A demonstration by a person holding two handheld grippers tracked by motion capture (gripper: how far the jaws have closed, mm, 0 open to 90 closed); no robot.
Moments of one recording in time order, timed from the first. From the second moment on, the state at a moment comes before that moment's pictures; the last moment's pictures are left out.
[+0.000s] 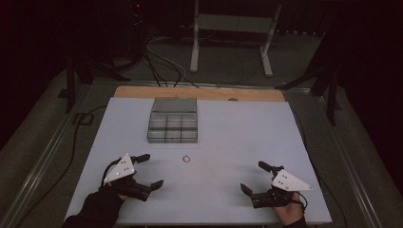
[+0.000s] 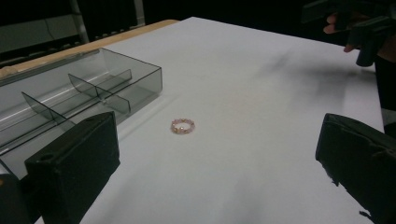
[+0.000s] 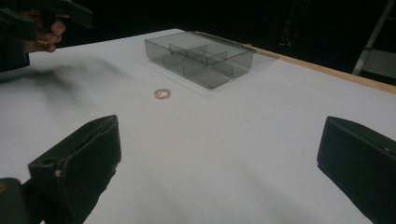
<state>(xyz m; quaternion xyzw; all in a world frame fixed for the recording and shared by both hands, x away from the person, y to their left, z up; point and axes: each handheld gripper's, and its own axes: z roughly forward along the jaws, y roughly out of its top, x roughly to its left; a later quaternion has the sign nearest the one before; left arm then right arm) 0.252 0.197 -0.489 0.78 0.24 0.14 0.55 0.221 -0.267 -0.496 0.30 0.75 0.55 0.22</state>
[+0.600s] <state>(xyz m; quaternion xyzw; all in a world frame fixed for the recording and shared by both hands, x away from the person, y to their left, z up) 0.267 0.185 -0.486 0.79 0.24 0.15 0.55 0.221 -0.267 -0.496 0.29 0.75 0.55 0.22</state>
